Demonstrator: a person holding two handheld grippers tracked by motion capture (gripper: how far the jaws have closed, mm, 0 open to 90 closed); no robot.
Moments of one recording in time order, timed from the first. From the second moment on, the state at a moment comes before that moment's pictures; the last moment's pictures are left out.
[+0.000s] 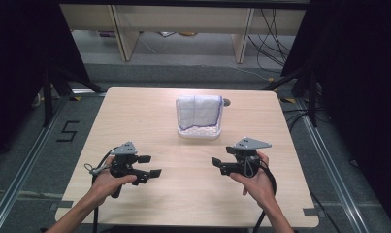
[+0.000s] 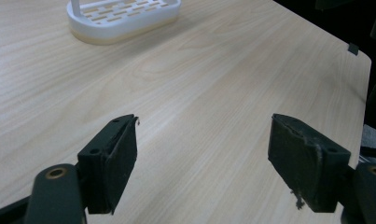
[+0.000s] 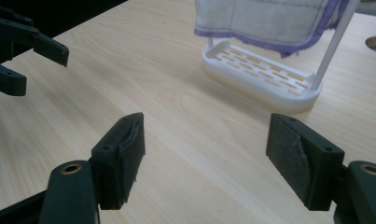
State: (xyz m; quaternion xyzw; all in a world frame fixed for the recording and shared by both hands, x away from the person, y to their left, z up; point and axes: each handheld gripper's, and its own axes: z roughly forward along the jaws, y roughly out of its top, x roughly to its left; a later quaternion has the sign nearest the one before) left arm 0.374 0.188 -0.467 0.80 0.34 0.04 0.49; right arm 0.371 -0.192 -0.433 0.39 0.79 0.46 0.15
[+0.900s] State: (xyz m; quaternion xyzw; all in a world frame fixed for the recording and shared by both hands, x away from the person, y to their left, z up) left arm 0.333 0.194 -0.493 0.82 0.32 0.04 0.47; right arm 0.331 -0.183 -0.465 0.38 0.80 0.44 0.12
